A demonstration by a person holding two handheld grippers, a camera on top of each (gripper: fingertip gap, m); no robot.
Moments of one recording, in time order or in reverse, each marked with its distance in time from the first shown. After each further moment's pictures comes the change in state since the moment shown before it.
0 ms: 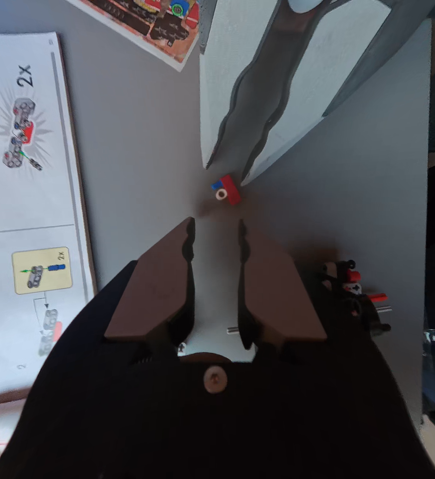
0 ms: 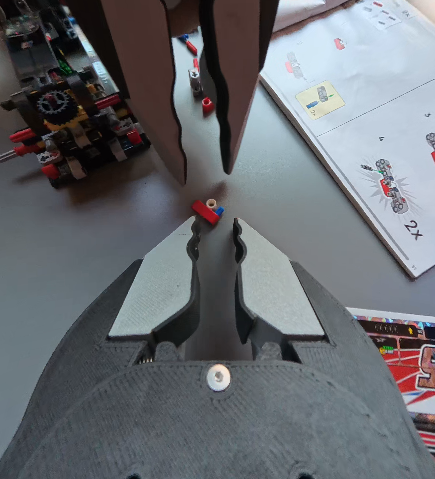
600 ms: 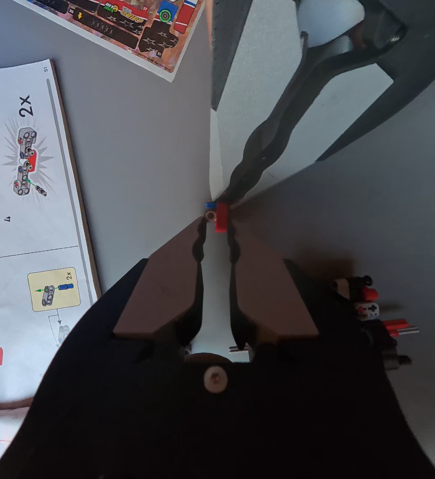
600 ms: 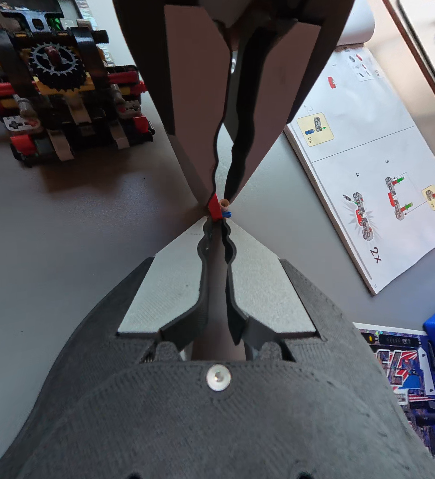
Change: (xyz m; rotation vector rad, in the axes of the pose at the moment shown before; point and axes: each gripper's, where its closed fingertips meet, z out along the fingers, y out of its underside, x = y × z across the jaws) left arm 0.001 -0.006 0.012 -0.037 -0.087 0.094; right arm -0.003 -0.003 0.010 -0.019 0.167 -0.225
